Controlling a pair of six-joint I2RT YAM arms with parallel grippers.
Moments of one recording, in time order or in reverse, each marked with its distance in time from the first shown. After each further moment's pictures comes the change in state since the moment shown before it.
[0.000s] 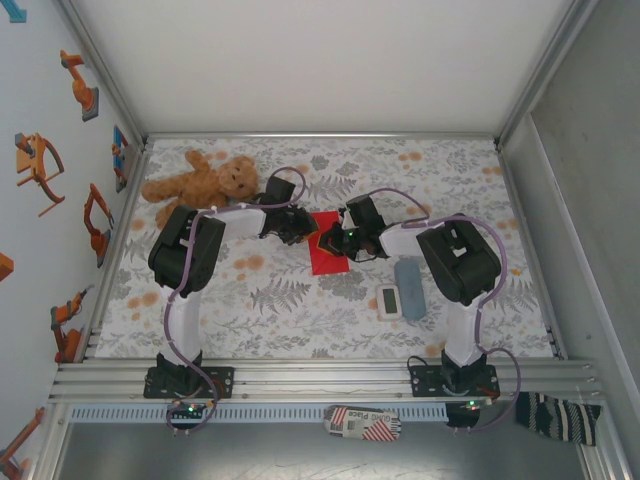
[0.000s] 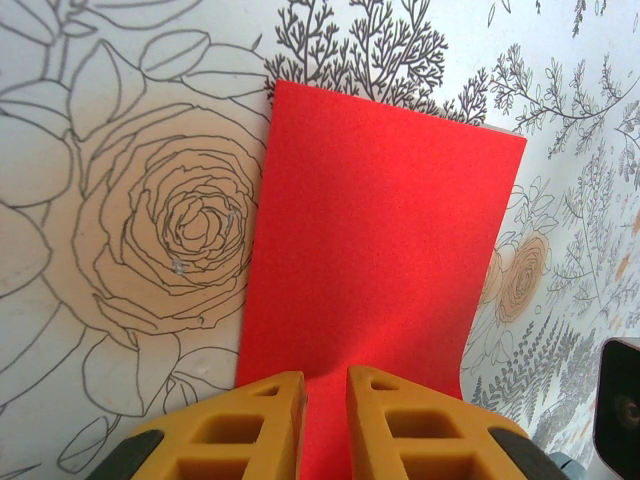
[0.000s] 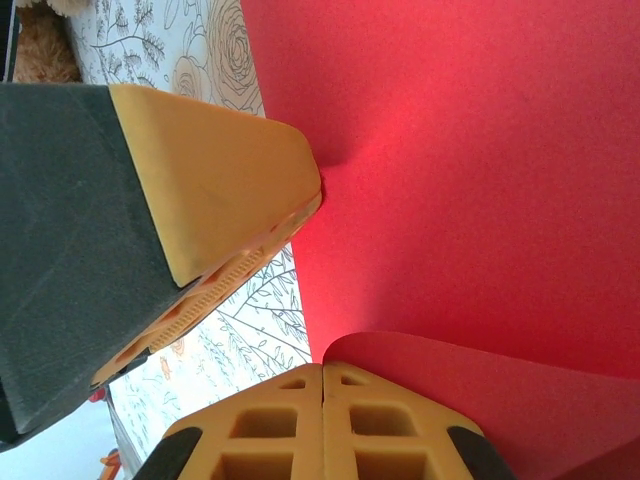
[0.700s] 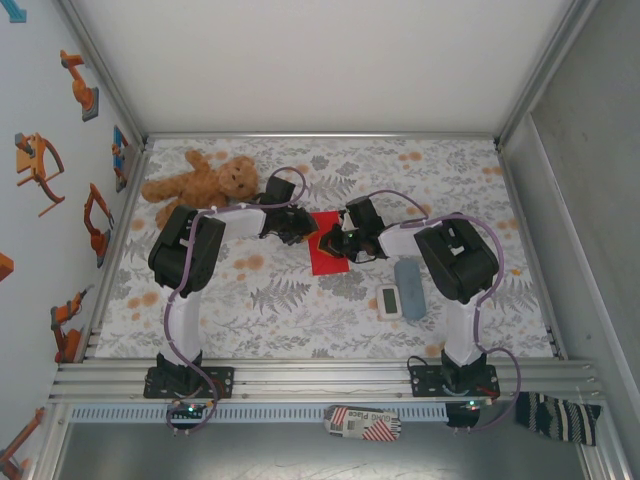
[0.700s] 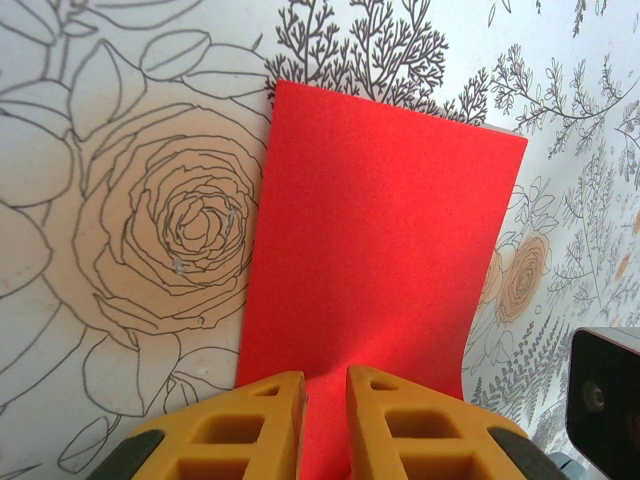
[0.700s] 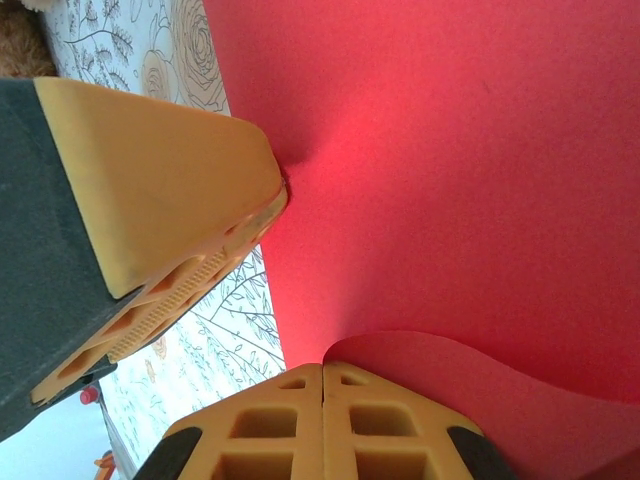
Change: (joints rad) left arm 0.000 0.000 0.000 0.000 0.000 0.000; right arm 0.000 0.021 0.000 -0.001 0.001 0.000
